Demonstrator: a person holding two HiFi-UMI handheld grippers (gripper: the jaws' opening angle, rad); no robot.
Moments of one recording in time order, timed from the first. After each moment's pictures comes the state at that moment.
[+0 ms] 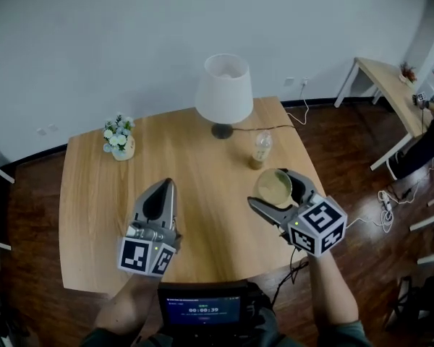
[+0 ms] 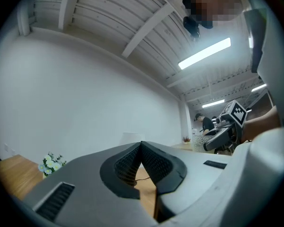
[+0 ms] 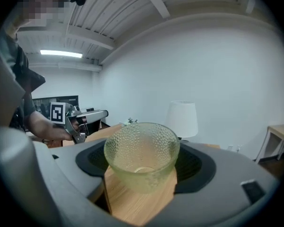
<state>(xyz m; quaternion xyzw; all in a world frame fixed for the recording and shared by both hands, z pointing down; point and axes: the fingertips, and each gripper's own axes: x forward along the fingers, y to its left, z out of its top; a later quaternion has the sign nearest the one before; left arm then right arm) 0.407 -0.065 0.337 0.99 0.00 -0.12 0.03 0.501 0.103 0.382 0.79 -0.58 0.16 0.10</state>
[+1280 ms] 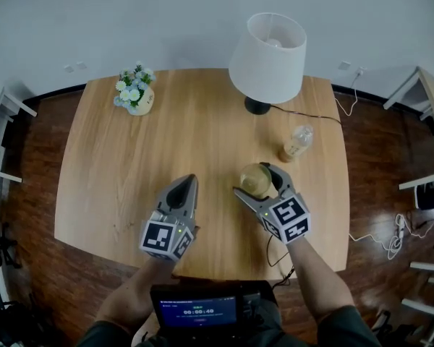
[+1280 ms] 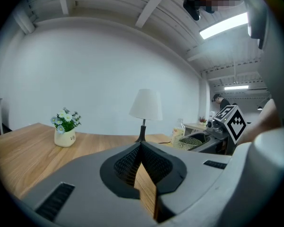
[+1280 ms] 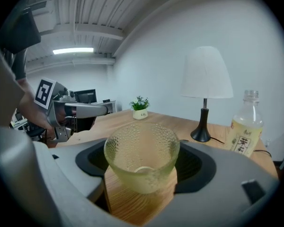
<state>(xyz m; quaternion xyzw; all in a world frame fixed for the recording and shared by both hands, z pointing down) 0.457 -0.071 0.488 0.99 -0.11 0.04 0.07 0.543 0.015 0.559 0.70 -0.67 0.19 0.12</state>
